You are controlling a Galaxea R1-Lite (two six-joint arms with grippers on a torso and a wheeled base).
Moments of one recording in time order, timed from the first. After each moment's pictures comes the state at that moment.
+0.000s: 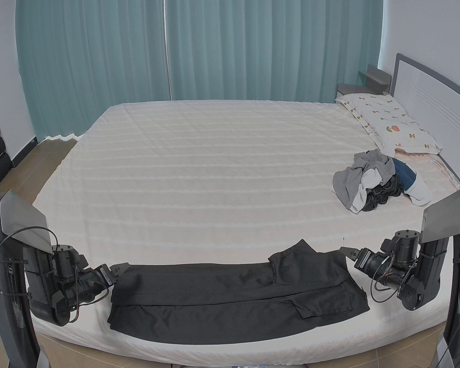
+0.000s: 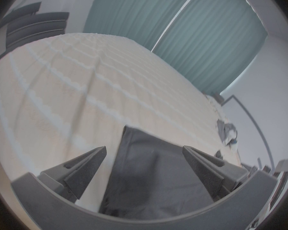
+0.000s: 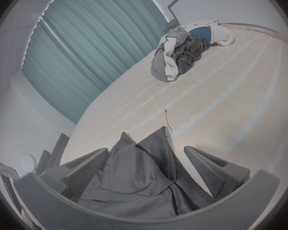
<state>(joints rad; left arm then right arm) 0.07 2.38 -0.24 -1.55 -0.26 -0.53 0.08 2.38 -0.35 -1.55 0.15 0.62</state>
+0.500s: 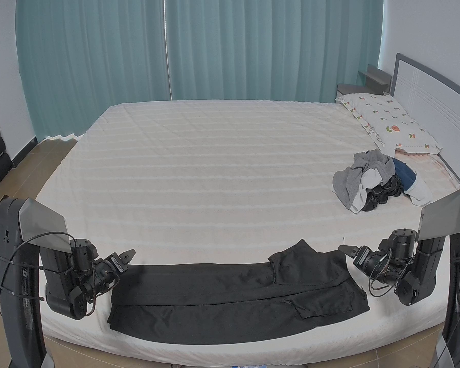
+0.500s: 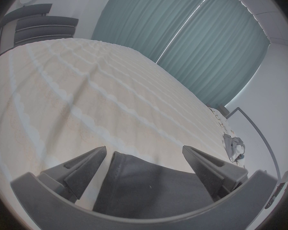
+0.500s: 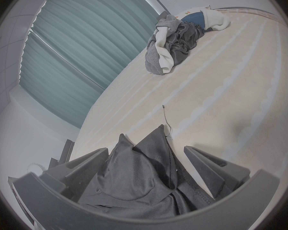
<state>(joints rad) 0.00 2.48 -0.43 -1.55 -0.09 -0.62 0.05 2.43 -0.44 -1.49 0.22 0.70</state>
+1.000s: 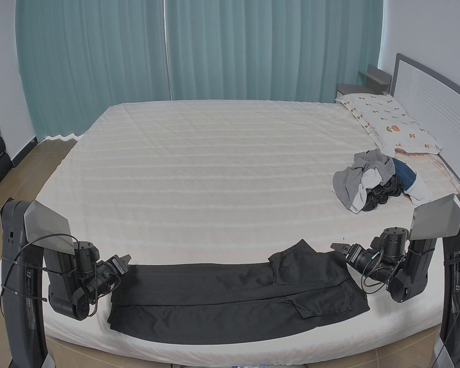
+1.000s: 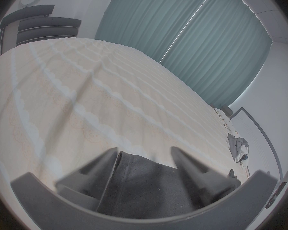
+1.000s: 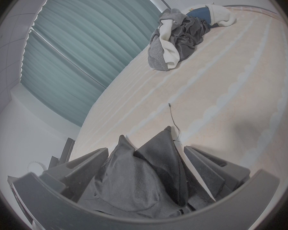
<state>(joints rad) 0.00 2.52 -0.46 -1.55 -0.06 -0.62 0.08 2.48 -0.55 -1.45 0.22 0.70</state>
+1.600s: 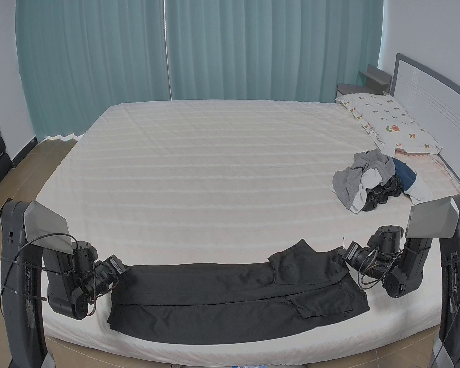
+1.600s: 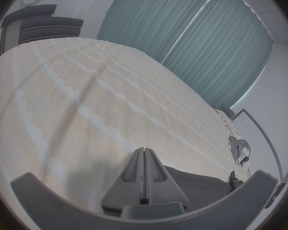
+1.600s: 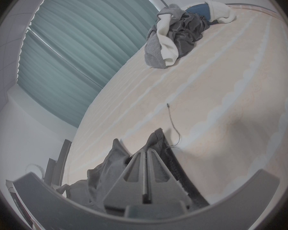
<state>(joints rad) 0.02 2.52 -0.46 -1.55 -0.06 -0.62 0.08 2.51 -0.64 -1.37 0.19 0.72</state>
